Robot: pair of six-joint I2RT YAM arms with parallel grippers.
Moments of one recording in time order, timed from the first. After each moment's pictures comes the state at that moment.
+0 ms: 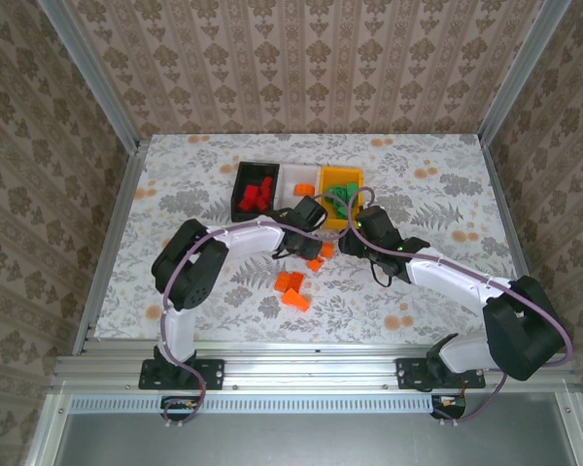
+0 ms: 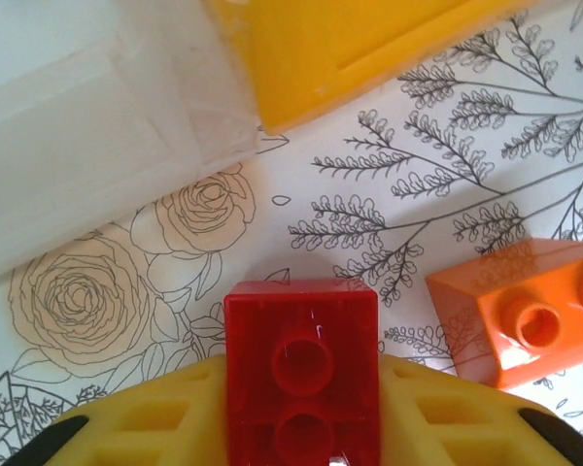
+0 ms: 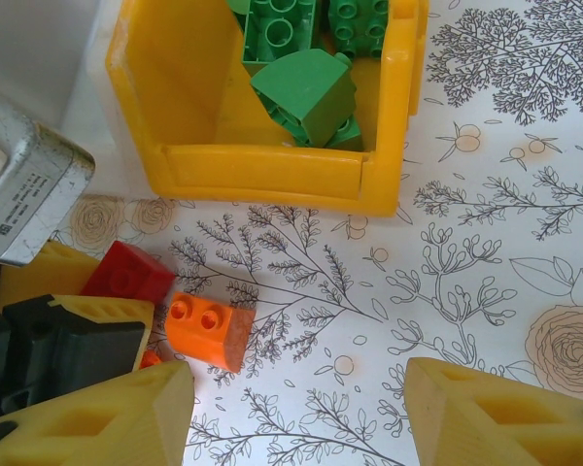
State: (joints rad) left arm -0.83 1.98 1.29 -0.42 -0.06 -0.22; right arm 0.54 1.36 0.76 -0.22 0.18 0.55
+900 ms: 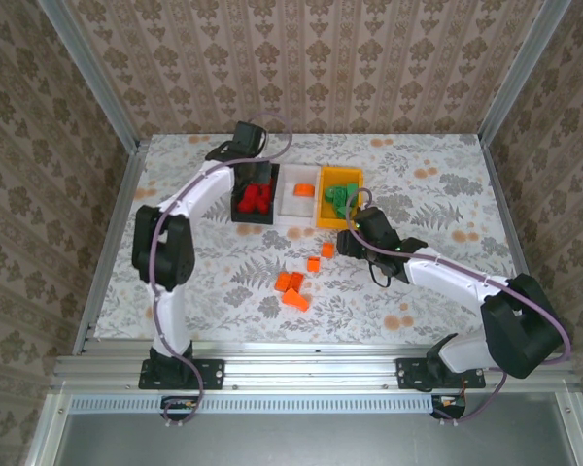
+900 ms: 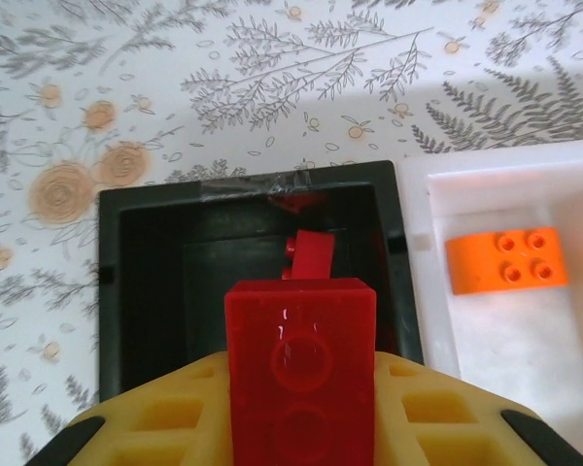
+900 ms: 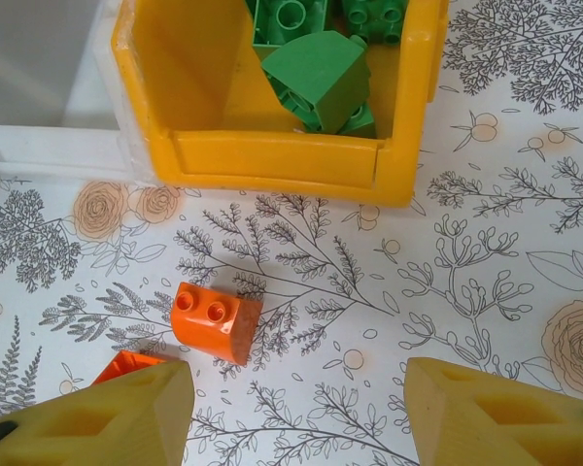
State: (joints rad) left arm -0.43 2.06 1.77 -0.61 -0.09 -0.13; right arm 0.55 1.37 0.76 -0.22 0.17 0.55
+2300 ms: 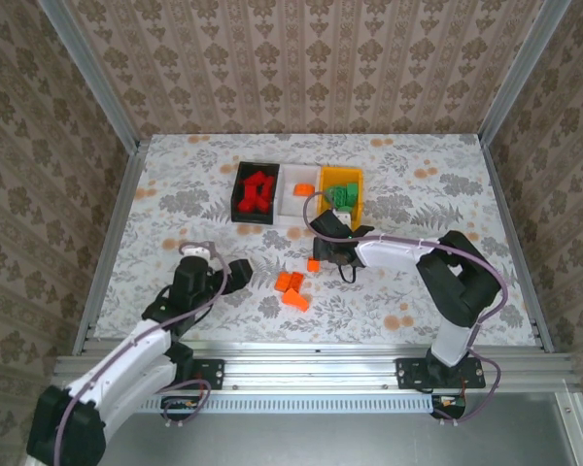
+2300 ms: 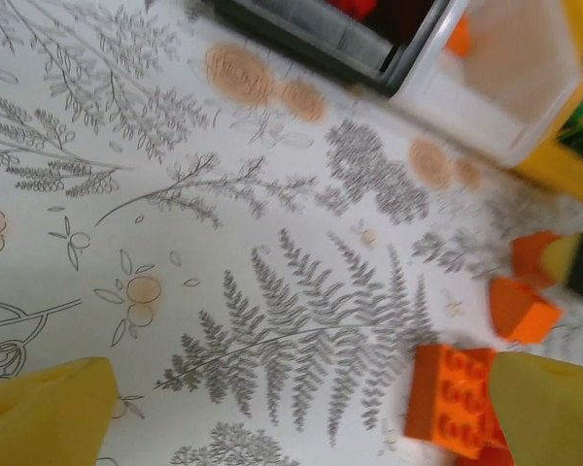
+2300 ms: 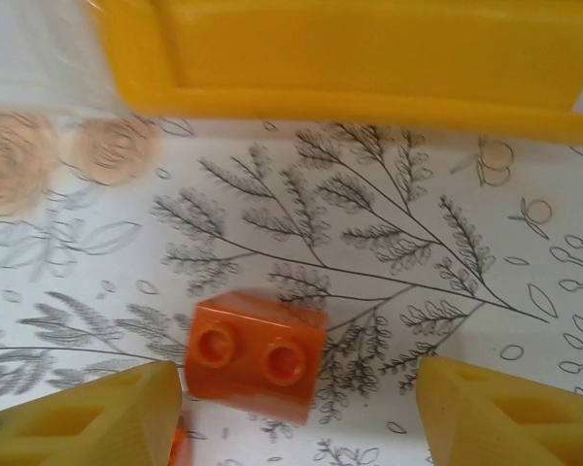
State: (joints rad) left arm -0.49 0.68 0.23 -0.12 0.03 -0.68; right arm 0.69 1.78 1.02 -0.35 0.30 0.70
